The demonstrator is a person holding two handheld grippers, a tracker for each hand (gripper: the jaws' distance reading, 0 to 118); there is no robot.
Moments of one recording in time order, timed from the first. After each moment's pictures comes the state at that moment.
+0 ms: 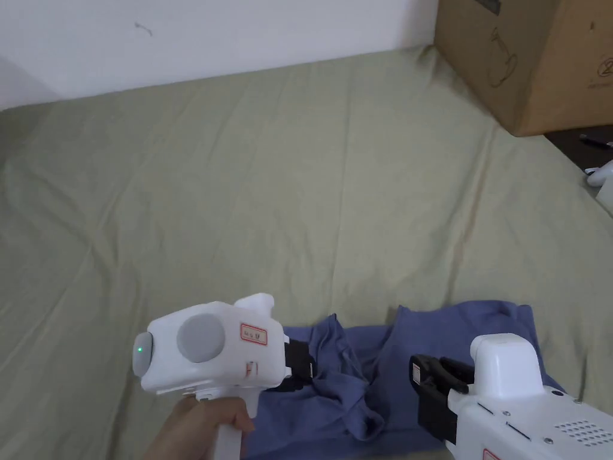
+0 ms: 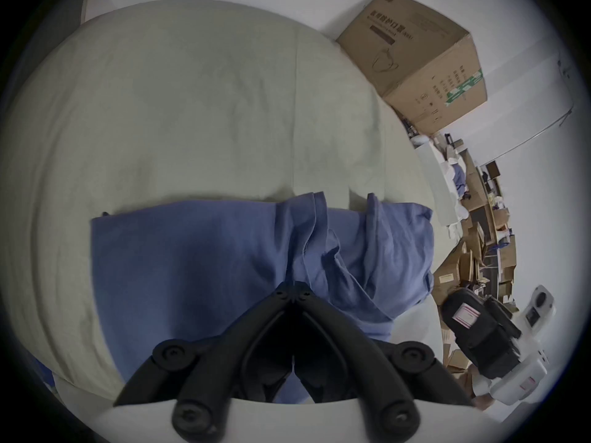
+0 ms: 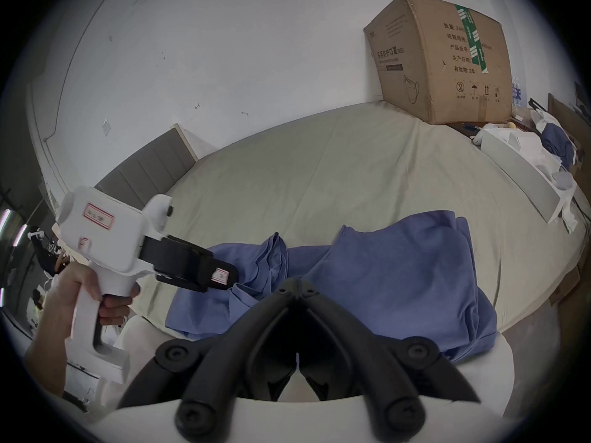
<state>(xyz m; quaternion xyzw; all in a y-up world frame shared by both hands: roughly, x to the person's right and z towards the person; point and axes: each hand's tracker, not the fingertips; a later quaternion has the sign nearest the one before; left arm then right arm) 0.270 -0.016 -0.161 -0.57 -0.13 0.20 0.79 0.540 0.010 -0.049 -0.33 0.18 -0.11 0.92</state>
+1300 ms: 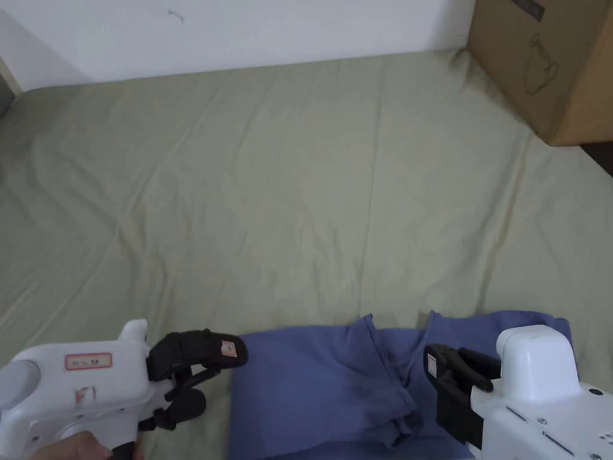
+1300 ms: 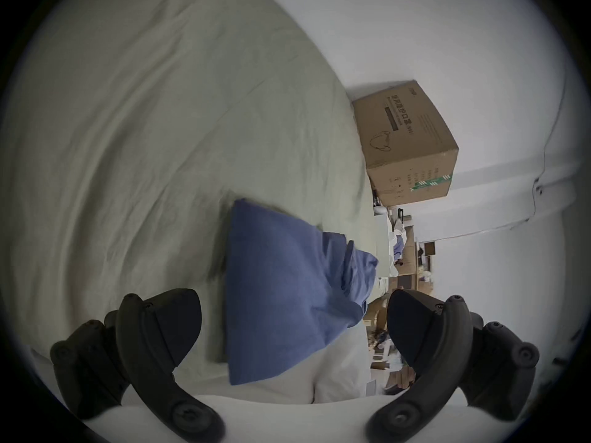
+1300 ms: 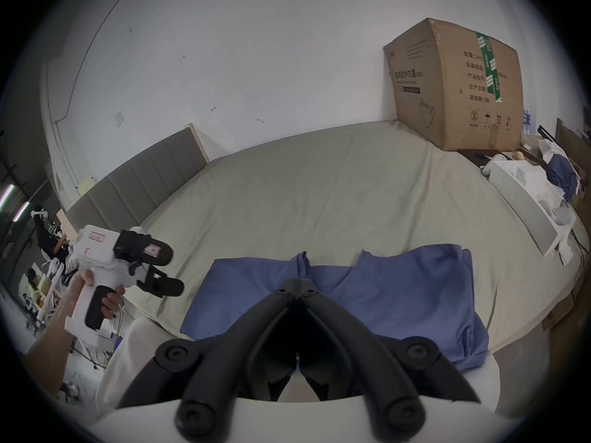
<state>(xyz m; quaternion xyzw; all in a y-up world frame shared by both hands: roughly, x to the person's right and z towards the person) 0.096 -0.038 -0.104 -0.50 -0.14 0.47 0.72 0.508 0.042 -0.046 -0.31 0.21 -0.06 0.93</state>
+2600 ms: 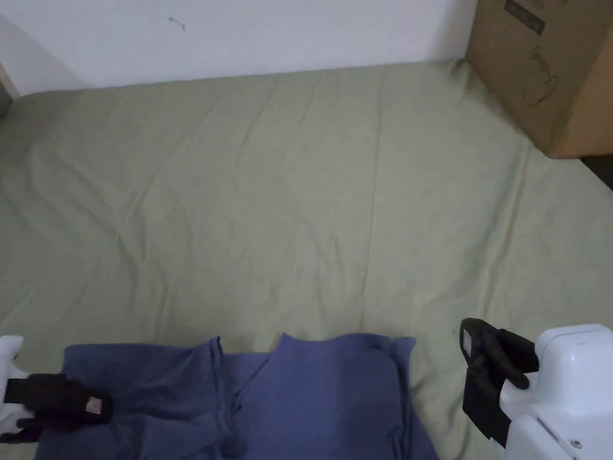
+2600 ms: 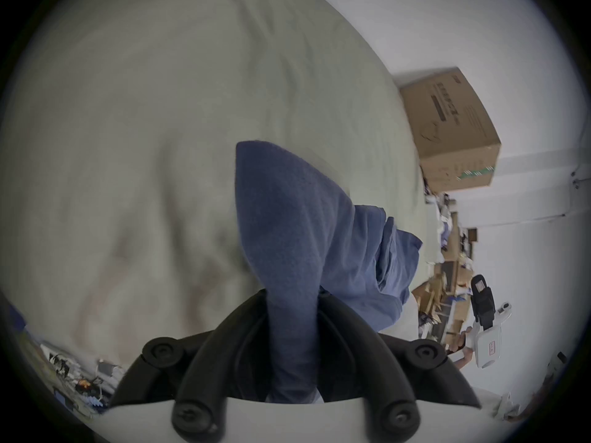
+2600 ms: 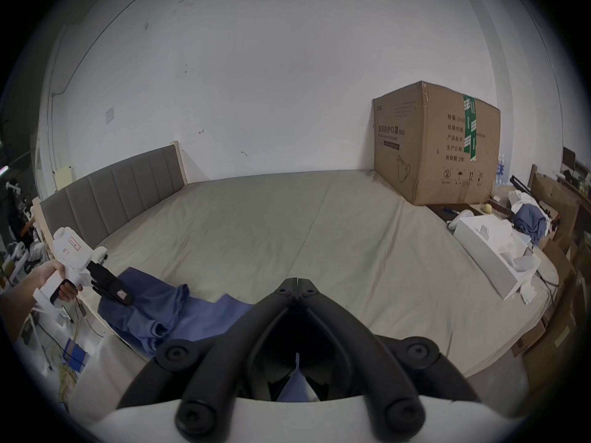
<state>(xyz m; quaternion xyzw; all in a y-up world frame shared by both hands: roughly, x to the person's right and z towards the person) -0.032 0.007 -0.081 -0.56 -0.05 0.36 0.75 0.504 0.068 -0.037 -0.21 0.13 -0.02 0.97</state>
